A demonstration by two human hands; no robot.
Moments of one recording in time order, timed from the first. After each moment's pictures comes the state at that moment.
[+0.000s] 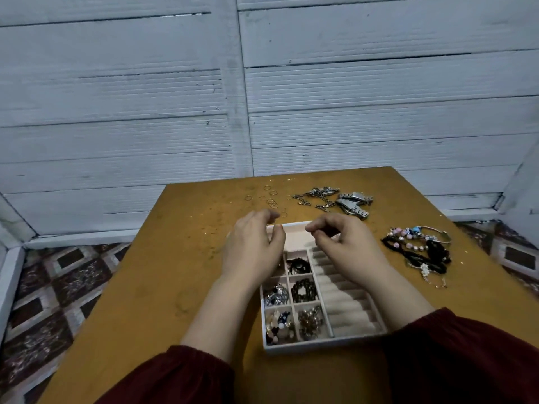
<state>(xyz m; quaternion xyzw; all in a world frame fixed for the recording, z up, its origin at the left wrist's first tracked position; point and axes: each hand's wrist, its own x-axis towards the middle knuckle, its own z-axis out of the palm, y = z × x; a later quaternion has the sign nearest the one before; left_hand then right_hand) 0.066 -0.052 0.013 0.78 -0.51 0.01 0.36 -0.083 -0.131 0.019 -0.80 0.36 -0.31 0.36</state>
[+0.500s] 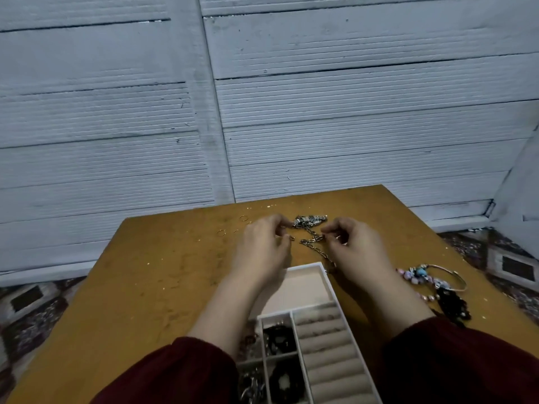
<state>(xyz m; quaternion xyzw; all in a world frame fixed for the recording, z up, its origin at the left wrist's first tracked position) 0.079 -0.171 0.017 0.76 -0.55 -0.06 0.34 -0.071 -0.247 -0.002 -0.78 0.45 -0.34 0.27</state>
